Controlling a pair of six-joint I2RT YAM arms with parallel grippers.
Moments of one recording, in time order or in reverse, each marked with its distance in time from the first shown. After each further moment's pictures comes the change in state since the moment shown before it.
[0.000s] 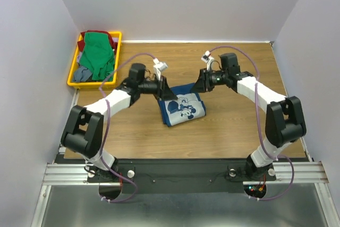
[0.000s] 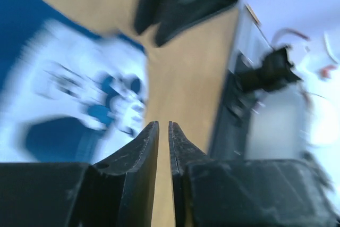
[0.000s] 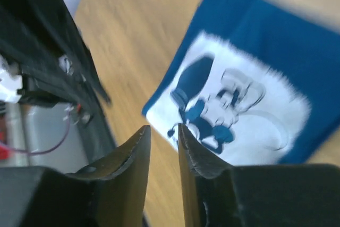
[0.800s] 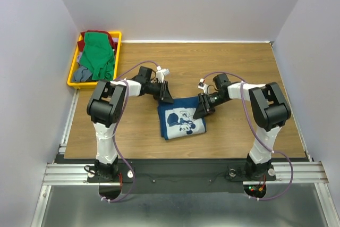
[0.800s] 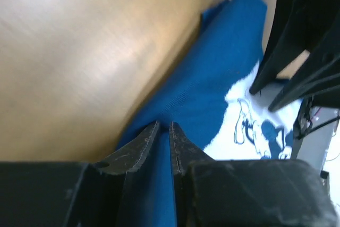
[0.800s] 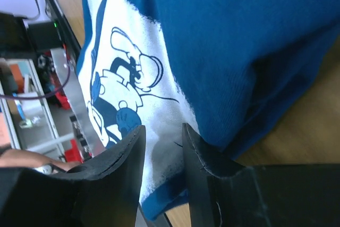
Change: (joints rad) left arm 0.011 0.424 0.120 -0.100 -0.134 0.101; right arm -0.007 0.241 -0.152 -0.216 -0.047 -0.174
